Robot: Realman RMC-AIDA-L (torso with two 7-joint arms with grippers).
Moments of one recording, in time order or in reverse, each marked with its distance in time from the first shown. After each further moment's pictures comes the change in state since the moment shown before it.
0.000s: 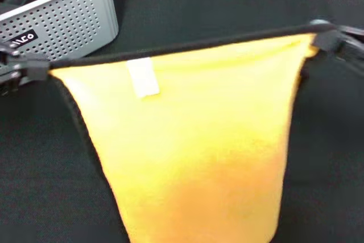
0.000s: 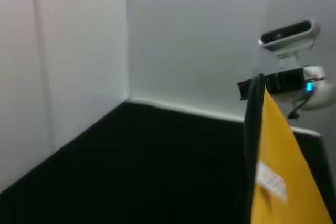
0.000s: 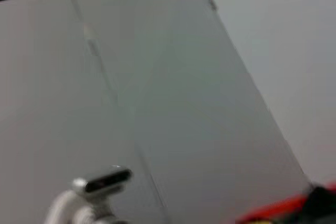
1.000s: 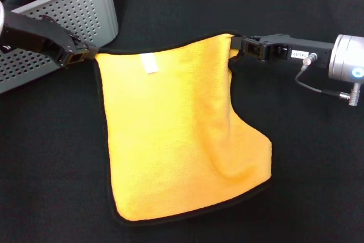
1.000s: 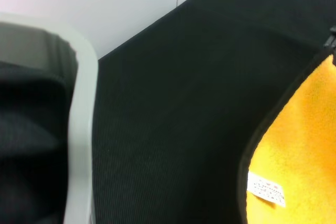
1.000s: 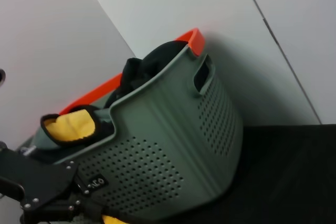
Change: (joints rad) left arm -0.431 -0.103 -0.013 -0.404 0.813 -0.410 0.029; right arm 0.525 -0.007 0.002 0.615 -0.221 -0.515 -0.051
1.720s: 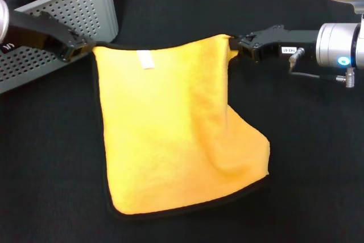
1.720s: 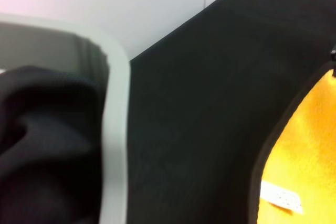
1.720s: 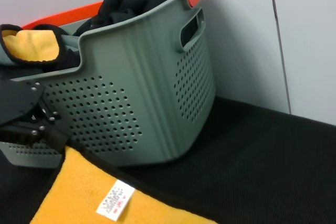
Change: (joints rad) left arm 0.026 -0.030 0.018 0.022 0.010 -0.104 -0.013; right arm 0.074 0.002 0.000 -0.054 -0.206 -0.160 -0.056
